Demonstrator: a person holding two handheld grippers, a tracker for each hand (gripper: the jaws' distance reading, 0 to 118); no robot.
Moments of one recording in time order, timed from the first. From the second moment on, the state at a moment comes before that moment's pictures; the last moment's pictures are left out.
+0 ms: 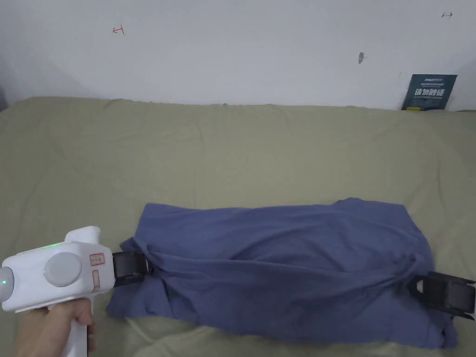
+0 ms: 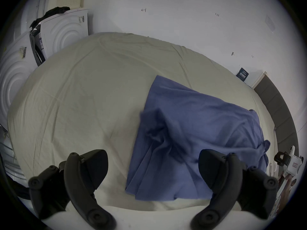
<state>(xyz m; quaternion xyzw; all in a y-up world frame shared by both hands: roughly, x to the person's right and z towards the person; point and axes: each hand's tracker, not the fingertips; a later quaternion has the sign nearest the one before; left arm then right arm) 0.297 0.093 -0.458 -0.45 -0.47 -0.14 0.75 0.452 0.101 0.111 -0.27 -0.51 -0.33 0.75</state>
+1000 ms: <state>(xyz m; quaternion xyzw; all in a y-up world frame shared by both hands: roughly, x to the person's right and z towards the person) 0.296 0.062 -0.451 -0.44 -0.49 -0.25 0.71 0.411 0.071 0.142 -0.31 -0.51 -0.31 0.75</state>
